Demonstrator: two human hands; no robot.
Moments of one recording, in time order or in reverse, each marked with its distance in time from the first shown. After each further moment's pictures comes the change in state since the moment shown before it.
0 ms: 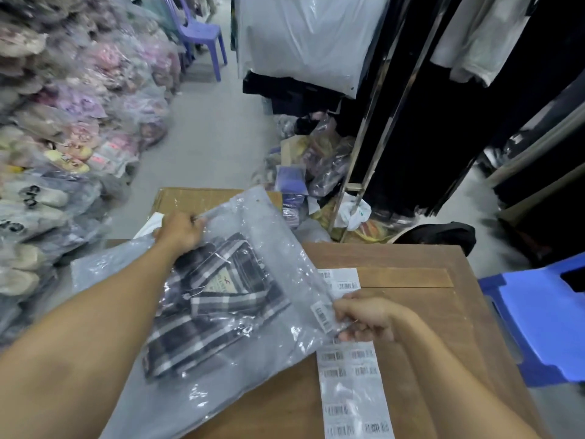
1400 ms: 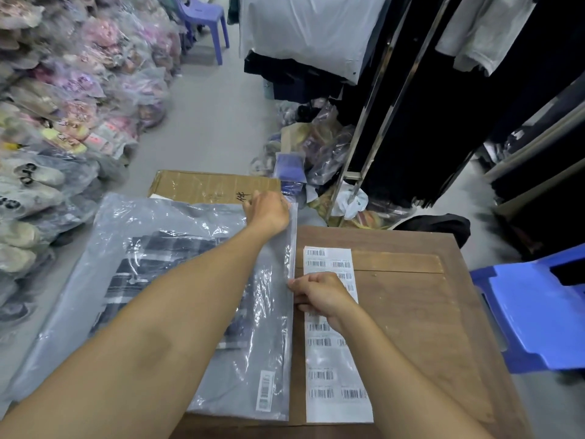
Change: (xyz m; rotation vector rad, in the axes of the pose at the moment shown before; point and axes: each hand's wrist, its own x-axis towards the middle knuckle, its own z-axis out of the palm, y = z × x) left_hand -0.062 0.146 0.065 -0.095 0.013 0.199; right_hand 0.028 0.002 0.062 0.231 0.159 -0.253
